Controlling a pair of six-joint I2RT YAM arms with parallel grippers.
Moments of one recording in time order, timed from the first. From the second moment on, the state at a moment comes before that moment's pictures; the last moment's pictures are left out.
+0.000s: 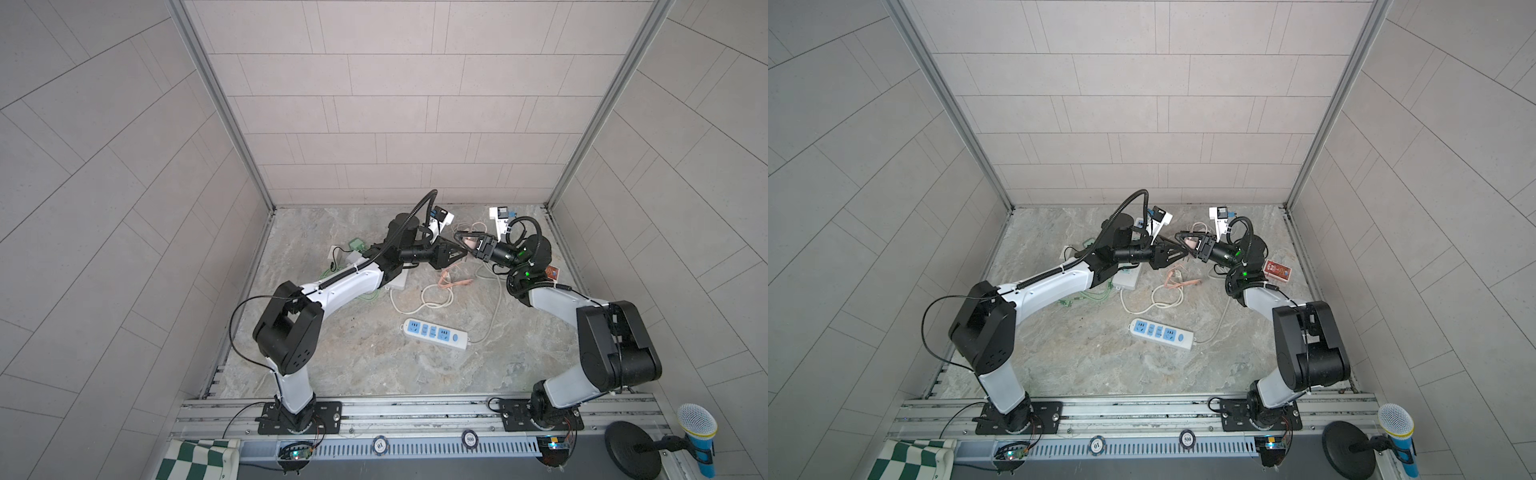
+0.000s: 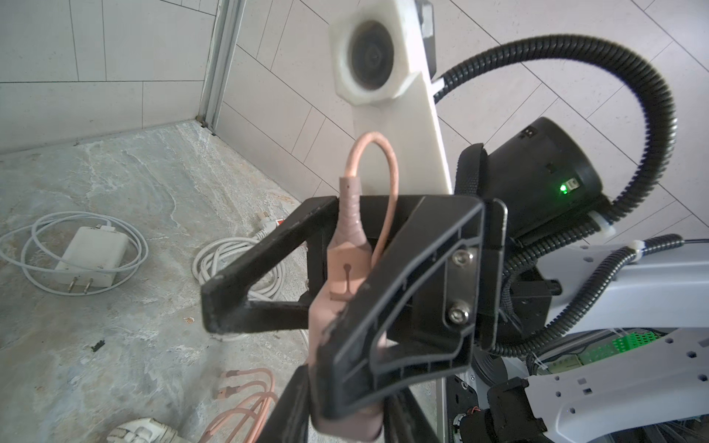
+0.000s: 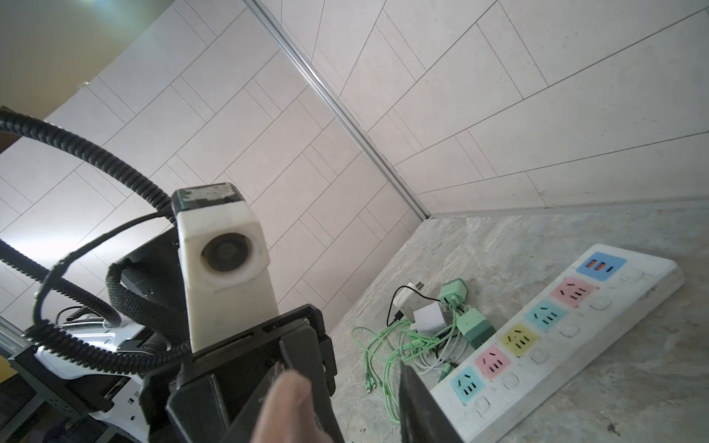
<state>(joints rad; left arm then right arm) -0.68 1.78 1.34 0.18 0.66 -0.36 0.10 1.52 0.76 0.99 -0.95 0.91</state>
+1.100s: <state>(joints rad) -0.69 1.67 1.20 0.10 0.29 -0.16 0.11 1.13 0.95 -0.39 -0.35 0.37</state>
